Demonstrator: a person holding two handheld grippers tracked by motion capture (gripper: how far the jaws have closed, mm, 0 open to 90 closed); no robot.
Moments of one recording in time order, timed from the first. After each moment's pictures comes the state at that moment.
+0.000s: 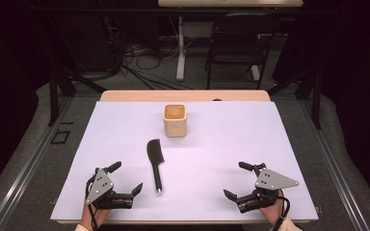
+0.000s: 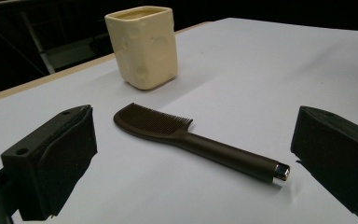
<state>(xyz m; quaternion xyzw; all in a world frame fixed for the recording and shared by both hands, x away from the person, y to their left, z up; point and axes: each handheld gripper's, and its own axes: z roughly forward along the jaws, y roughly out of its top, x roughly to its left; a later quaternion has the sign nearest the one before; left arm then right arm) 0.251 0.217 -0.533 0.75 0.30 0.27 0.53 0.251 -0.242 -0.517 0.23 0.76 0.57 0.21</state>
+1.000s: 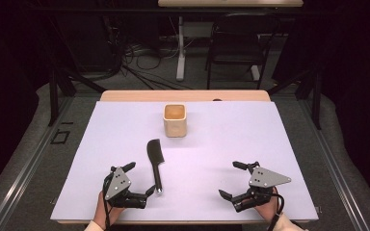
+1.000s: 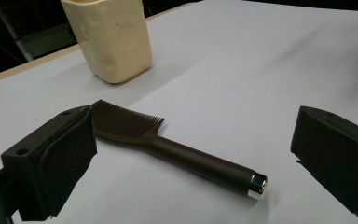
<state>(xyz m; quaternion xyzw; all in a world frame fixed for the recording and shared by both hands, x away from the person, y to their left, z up) 0.259 0.181 -0.536 0.78 0.29 0.24 0.50 0.259 -0.230 -0.519 0.21 0.77 0.56 0.19</state>
